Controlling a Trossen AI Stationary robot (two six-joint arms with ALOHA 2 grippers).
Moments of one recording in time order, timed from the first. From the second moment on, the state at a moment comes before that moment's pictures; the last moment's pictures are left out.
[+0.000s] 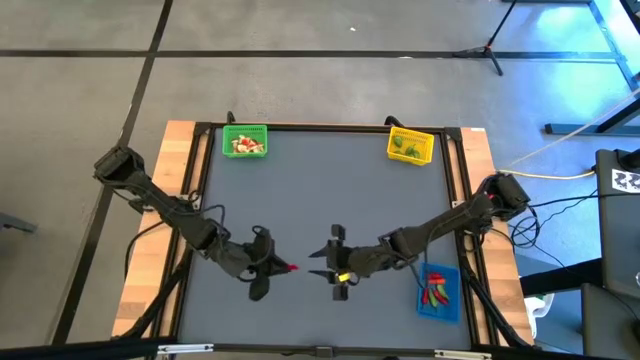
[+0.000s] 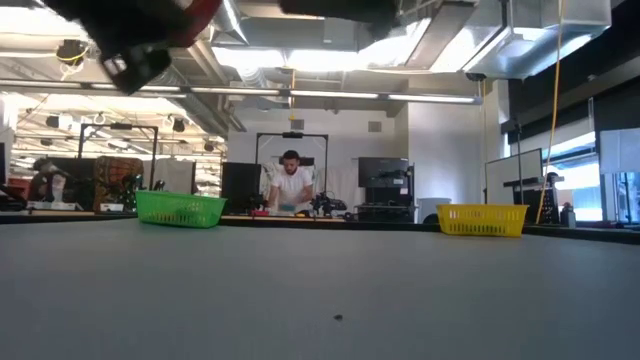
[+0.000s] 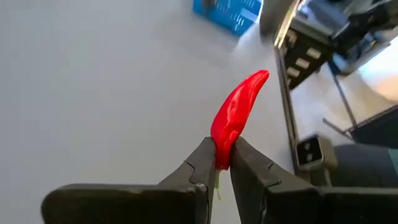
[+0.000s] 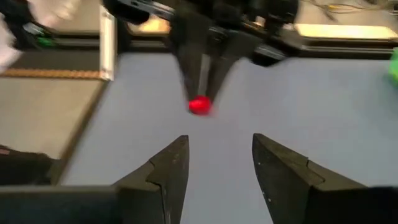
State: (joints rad) left arm -0.59 1.36 0.71 0.06 -0.41 -0.73; right arm 0.45 1.76 1.22 0.09 0.37 0.17
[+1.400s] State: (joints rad) left arm -0.53 1.36 0.71 0.17 -0.41 -0.44; right arm 0.45 1.60 1.22 -0.26 0.29 0.23
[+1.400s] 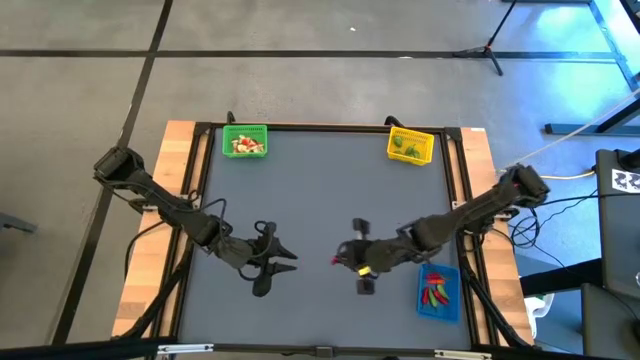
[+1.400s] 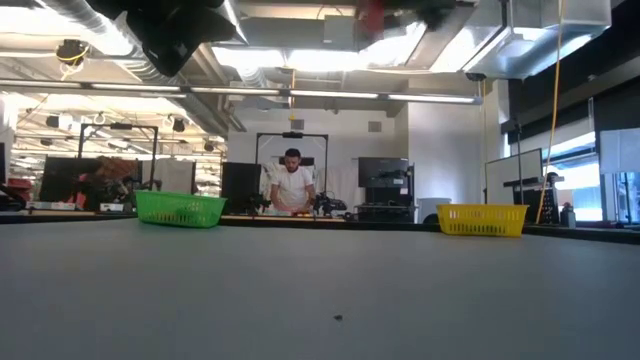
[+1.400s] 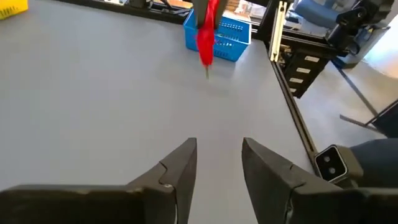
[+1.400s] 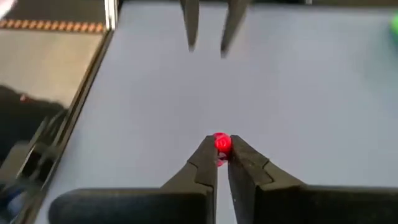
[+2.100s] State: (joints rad) left arm -0.52 1.36 0.71 0.17 -0.48 -0.39; right arm 0.86 1.47 1.22 -1.26 0.04 1.35
